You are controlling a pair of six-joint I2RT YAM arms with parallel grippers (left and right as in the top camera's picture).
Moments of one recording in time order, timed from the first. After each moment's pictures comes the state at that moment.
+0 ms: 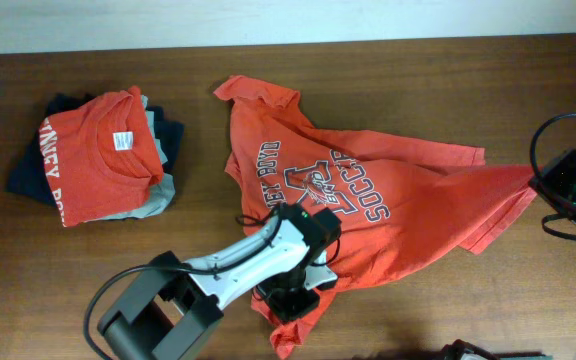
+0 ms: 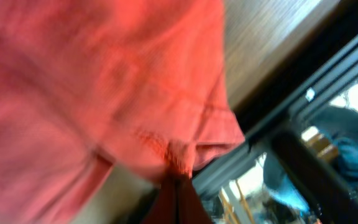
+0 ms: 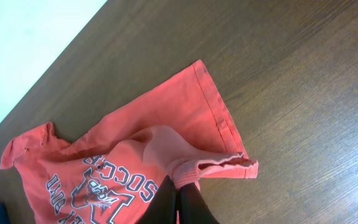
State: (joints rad) left arm -0.87 1.83 1.21 -1.30 0.30 0.10; right arm -0.48 1.18 1.44 -1.17 -0.21 0.35
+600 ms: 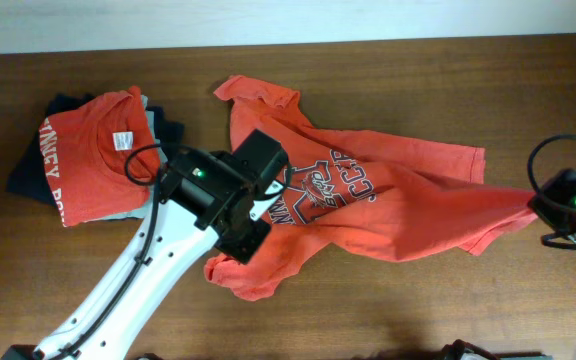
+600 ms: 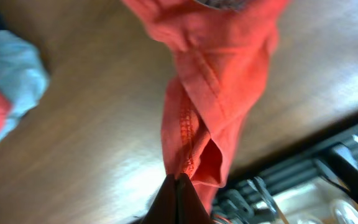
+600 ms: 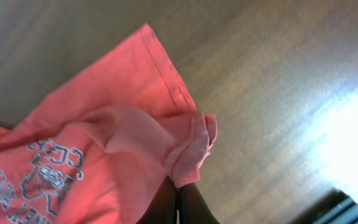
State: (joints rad) left arm -0.63 1.52 1.59 -1.58 -0.09 -0.01; right arm -0.48 1.19 1.44 -1.34 -0.06 0.34
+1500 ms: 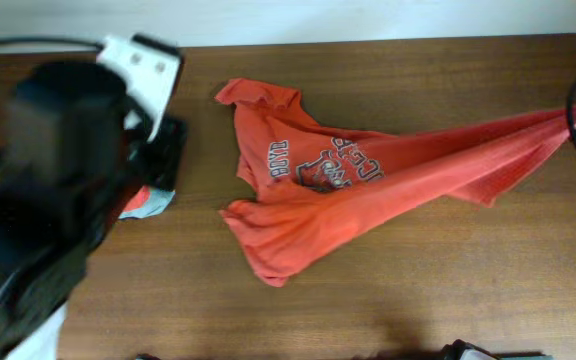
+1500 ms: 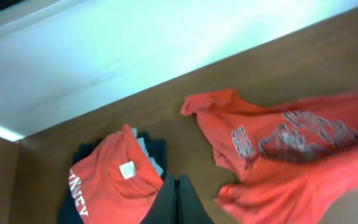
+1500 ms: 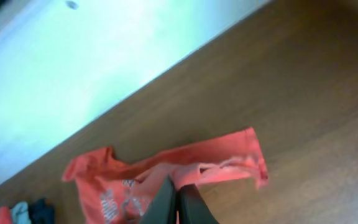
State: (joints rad) left arm -0.47 1.50 2.44 -1.57 -0.26 0.07; right arm -0.48 1.32 1.96 -1.30 -0.32 0.28
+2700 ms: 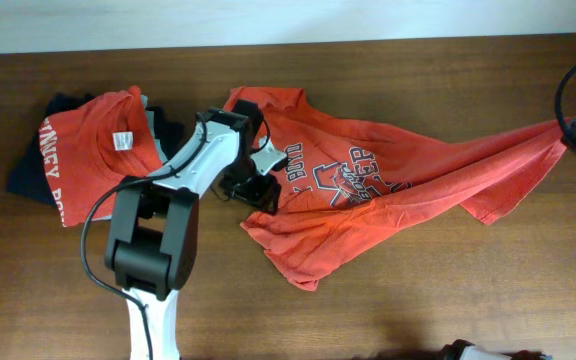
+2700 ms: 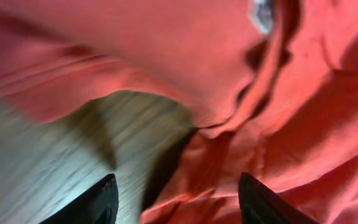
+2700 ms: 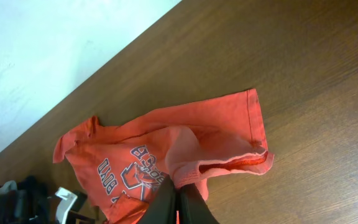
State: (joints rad) left arm -0.35 2.18 1.61 -1.12 0.33 0.29; right arm -0.48 1.43 1.99 -1.43 -0.31 0.26
